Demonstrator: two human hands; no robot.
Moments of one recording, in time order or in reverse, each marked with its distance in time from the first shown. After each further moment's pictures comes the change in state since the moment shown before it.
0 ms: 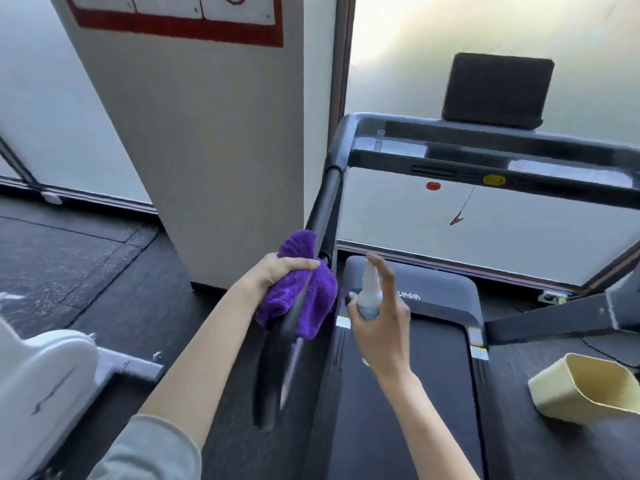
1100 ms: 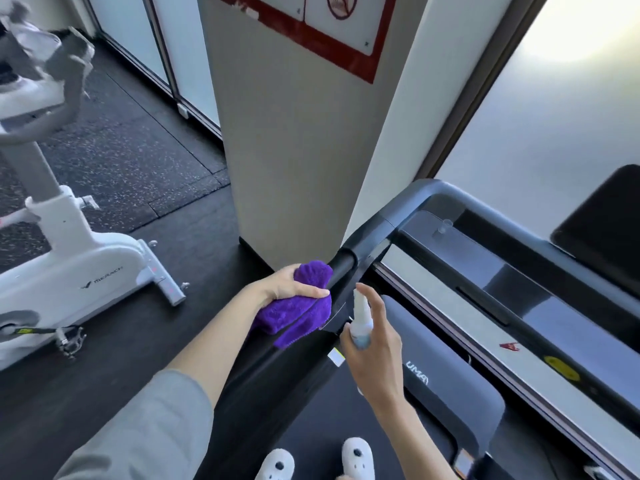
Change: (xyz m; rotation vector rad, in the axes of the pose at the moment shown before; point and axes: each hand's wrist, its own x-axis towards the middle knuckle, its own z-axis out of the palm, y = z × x) left_hand 0.147 0.096 0.027 -0.037 0.169 -0.090; right_hand 0.254 0.054 -0.018 0.056 -0.632 -0.041
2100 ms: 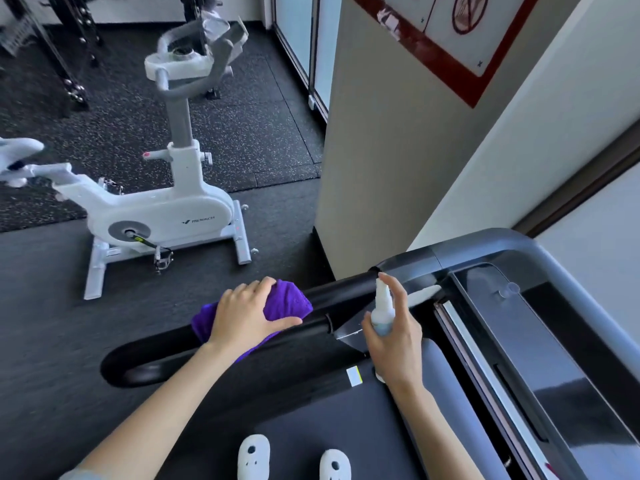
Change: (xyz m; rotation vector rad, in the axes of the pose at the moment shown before) left_hand -0.099 -0.048 0.059 1.029 1.008 -0.024; right_hand 0.089 0.042 -0.033 0.050 -0.330 -0.200
